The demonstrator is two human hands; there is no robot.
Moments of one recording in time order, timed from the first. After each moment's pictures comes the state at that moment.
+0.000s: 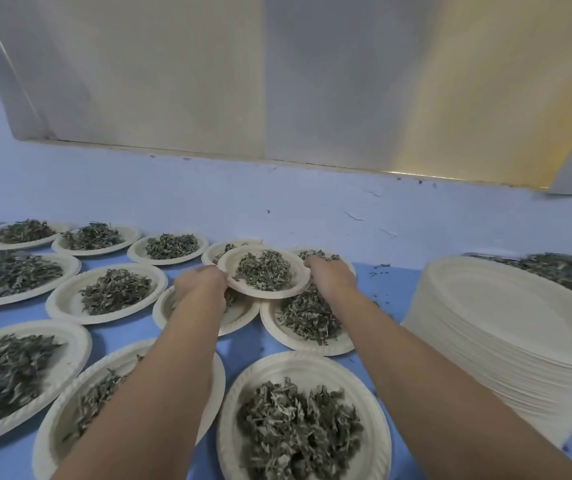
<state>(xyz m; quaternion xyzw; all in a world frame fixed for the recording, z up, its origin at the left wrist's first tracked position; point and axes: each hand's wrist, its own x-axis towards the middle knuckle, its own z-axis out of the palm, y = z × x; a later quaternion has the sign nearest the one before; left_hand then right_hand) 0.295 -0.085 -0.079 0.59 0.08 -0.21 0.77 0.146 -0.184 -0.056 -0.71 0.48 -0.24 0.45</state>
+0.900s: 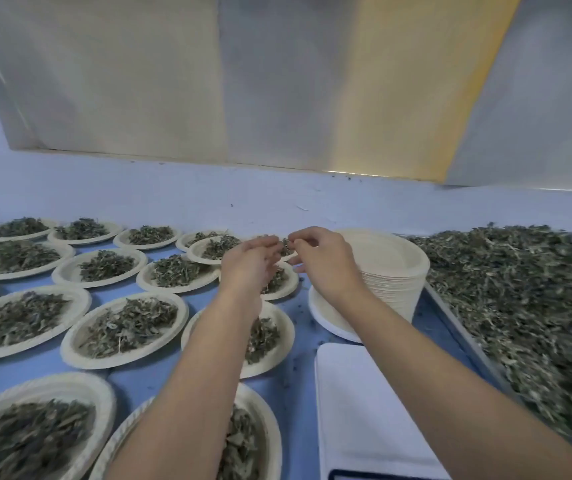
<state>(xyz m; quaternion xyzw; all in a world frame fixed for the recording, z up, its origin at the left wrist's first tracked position) 0.062 -0.014 -0.010 0.51 -0.19 -0.31 0.78 -0.023 -0.081 -0.002 -0.77 0.28 -0.41 0.41</state>
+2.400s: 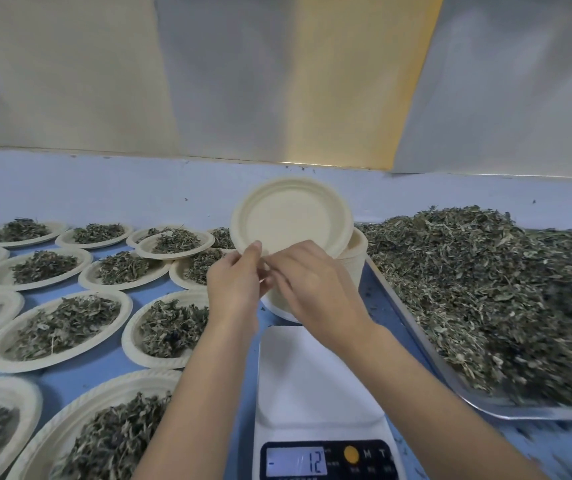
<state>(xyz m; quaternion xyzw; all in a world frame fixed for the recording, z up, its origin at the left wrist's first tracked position) -0.016 -0.019 -0.027 0.49 -0.19 -0.29 0.80 -0.117 -0.068 -0.030 -0.89 0.11 -0.43 -0.07</state>
